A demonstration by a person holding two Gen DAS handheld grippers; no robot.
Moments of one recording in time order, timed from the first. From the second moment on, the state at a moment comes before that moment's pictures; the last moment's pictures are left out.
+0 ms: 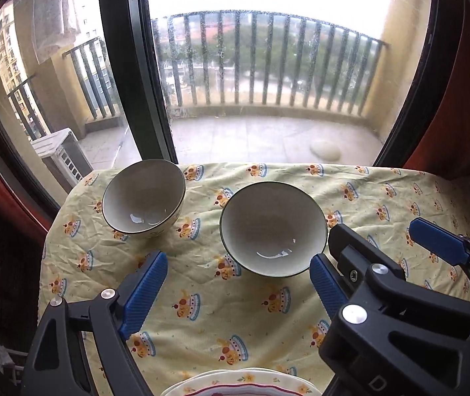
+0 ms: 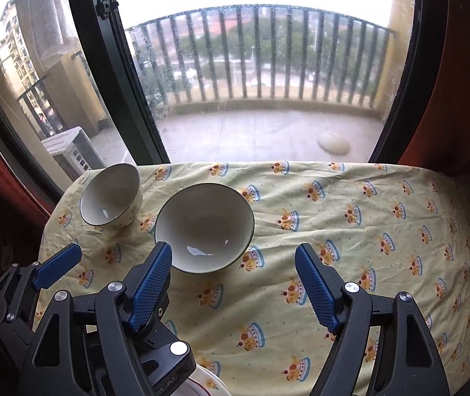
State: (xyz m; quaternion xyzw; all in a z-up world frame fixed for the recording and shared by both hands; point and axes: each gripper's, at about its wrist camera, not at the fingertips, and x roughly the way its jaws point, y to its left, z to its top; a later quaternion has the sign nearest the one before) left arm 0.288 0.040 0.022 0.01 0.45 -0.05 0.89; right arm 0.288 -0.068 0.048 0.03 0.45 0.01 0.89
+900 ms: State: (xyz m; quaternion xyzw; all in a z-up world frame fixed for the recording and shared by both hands) left arm 0.388 0.036 -0.068 0.02 0.48 -0.06 0.88; right arm 0.381 -0.078 -0.040 0.05 0.47 -0.08 0.88
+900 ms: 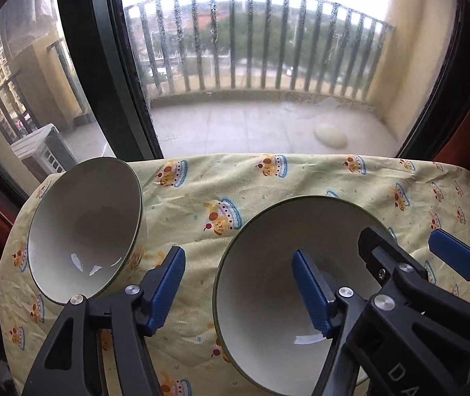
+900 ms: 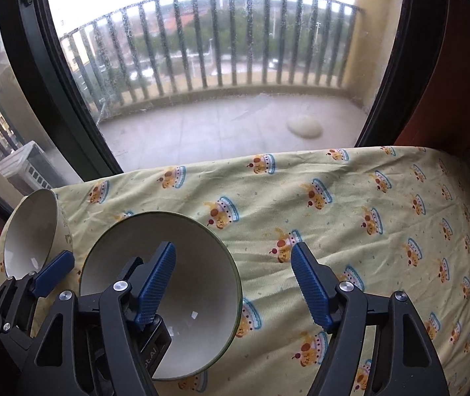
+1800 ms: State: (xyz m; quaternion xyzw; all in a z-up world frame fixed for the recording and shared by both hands) left arm 0.377 0.029 -0.070 0.01 0.50 -0.07 0.86; right arm 0.376 -0.082 -0.050 0.08 0.49 -0.07 0.86
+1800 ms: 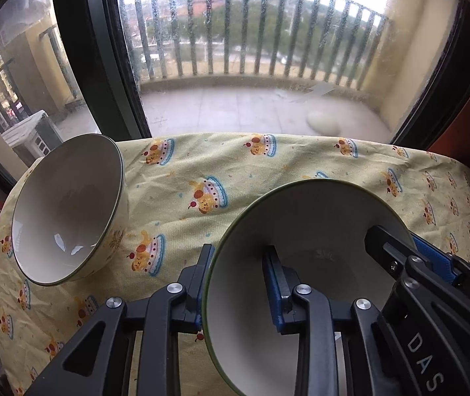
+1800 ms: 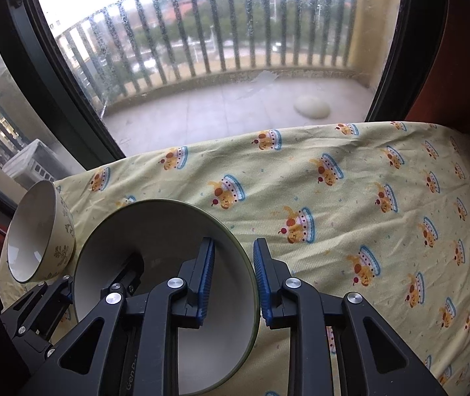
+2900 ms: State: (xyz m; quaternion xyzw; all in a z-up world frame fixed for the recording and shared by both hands) left arm 0.268 -0.012 0.036 -0.01 0.44 -0.04 0.90; right arm 0.269 -0.124 0.067 0.08 0.44 -0.03 0.89
